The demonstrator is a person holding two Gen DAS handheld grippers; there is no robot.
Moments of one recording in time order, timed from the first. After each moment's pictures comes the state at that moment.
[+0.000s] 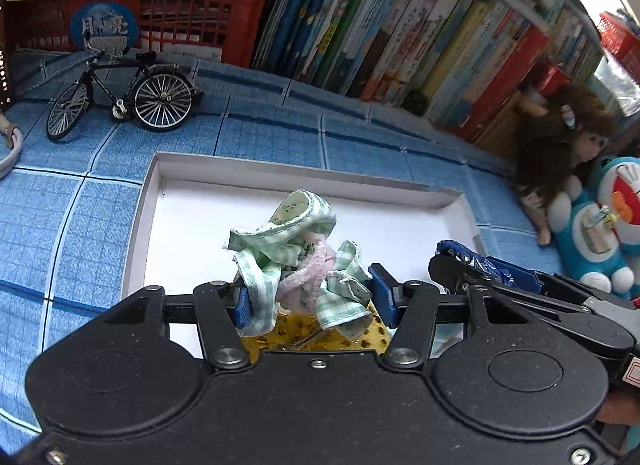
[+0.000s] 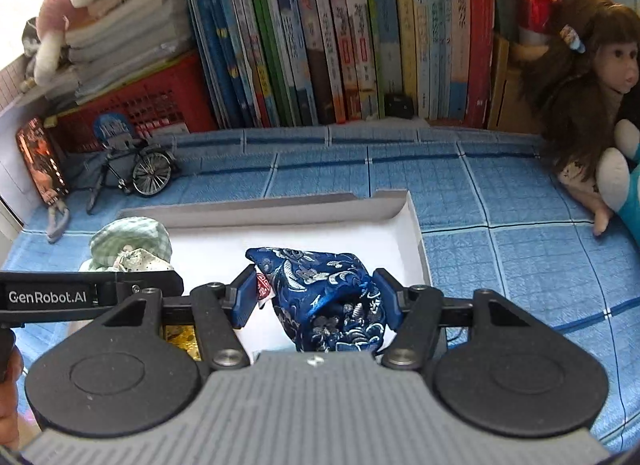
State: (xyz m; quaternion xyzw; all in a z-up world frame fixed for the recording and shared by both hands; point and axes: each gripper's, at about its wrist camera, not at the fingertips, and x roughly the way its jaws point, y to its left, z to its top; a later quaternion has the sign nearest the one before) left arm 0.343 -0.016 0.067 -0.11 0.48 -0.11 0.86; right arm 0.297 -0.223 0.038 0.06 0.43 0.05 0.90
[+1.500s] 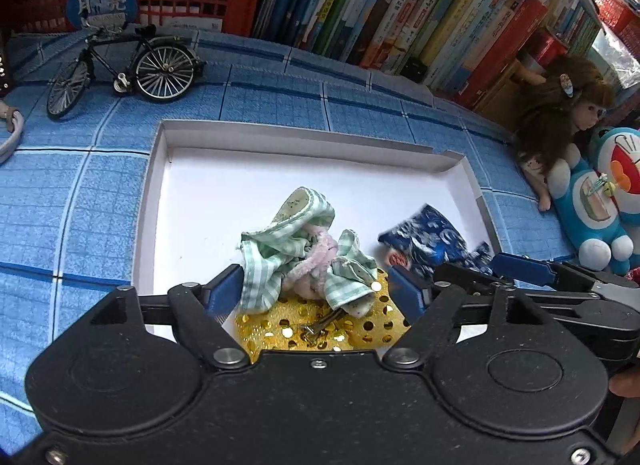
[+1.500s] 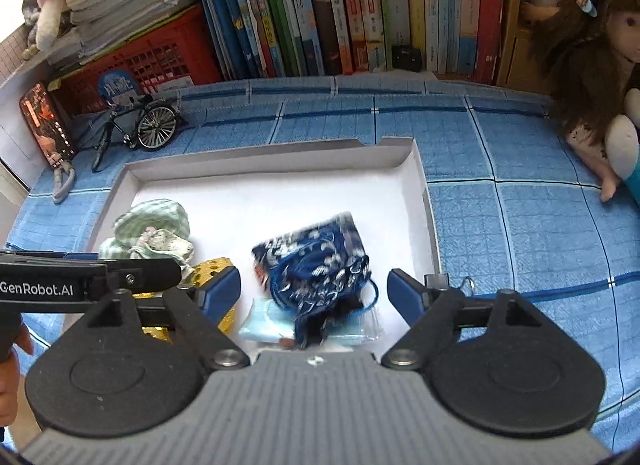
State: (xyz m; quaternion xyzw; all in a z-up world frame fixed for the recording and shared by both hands) left arm 0.327 -0.006 0.066 -0.10 0.51 -0.13 0.85; right arm 0.282 -0.231 0.041 0.07 0.48 0.08 0.87
